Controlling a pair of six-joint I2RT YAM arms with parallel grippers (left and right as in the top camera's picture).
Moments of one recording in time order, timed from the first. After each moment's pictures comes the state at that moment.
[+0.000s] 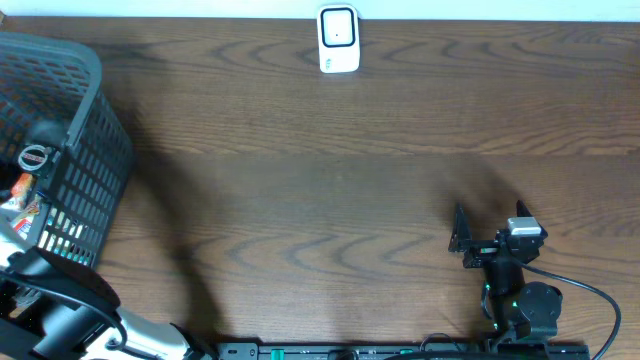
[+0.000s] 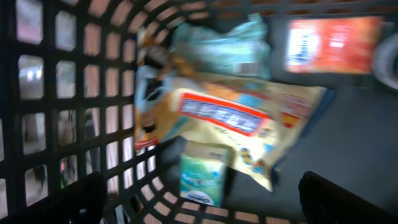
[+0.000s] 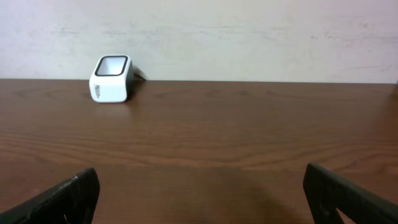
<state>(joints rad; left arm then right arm) 0.78 1.80 1.77 -1.36 -0.38 -0.59 0.01 0.01 0.01 -0.07 -0.05 0.02</state>
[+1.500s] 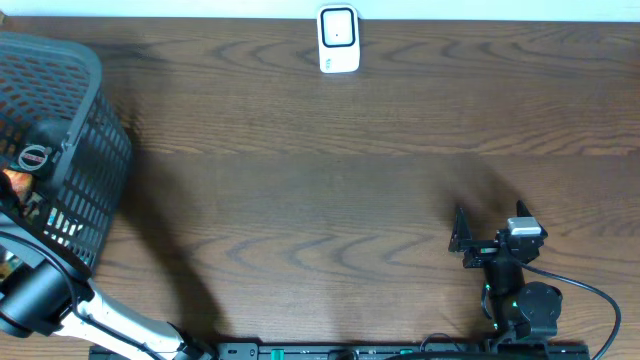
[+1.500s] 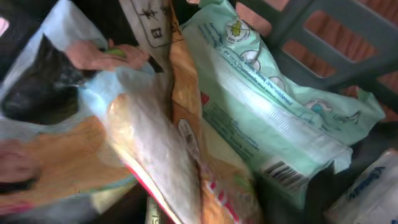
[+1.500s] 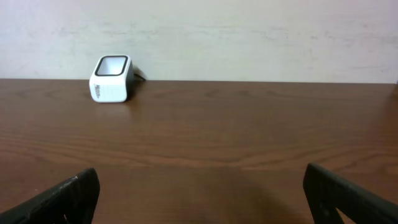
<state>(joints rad) 0.84 2.02 1.51 -0.92 -0.45 -1.17 0.01 0.01 0.01 -0.07 -0.05 0.02</state>
